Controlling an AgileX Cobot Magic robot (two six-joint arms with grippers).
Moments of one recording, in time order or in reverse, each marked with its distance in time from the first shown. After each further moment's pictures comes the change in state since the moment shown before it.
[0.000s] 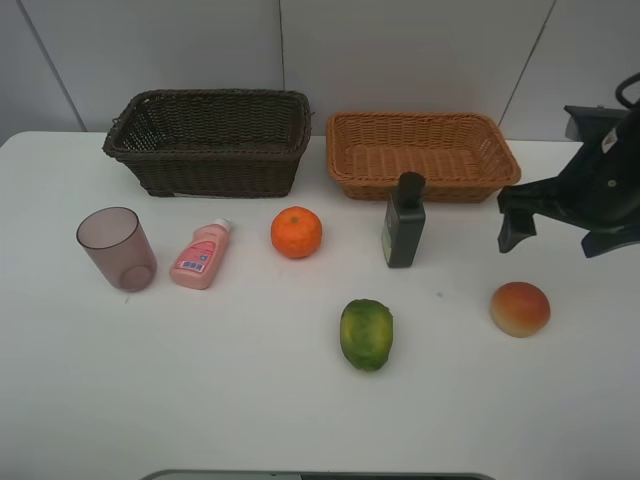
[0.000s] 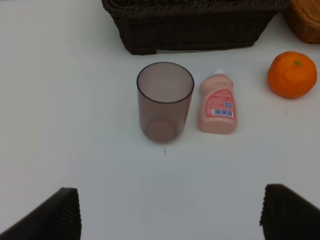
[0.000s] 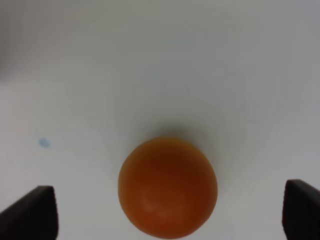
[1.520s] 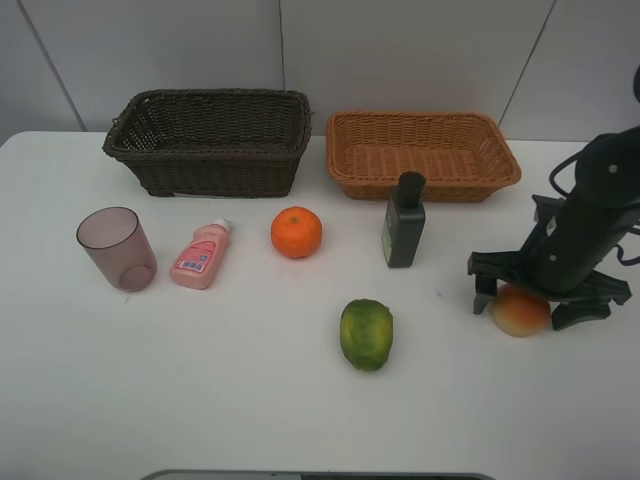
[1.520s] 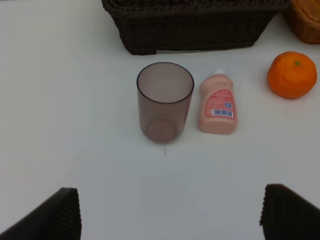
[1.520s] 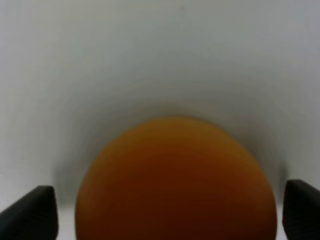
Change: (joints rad) left arm 0.000 0.000 0.000 0.000 0.000 0.000; right arm 0.001 0.258 0.134 0.032 -0.227 0.167
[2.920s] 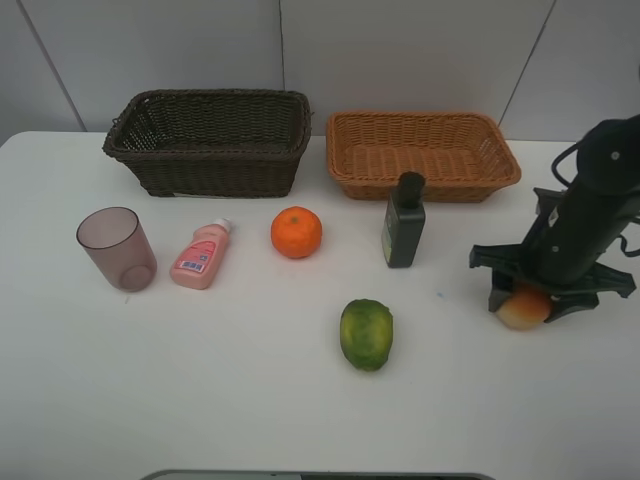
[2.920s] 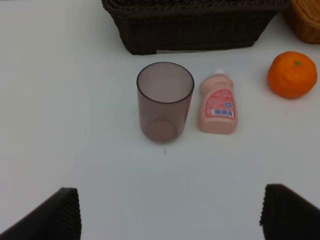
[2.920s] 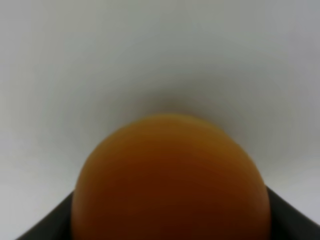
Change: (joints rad) left arm 0.000 0.000 0.000 0.000 0.000 0.000; right arm 0.007 -0.030 -0.058 -0.006 0.094 0.003
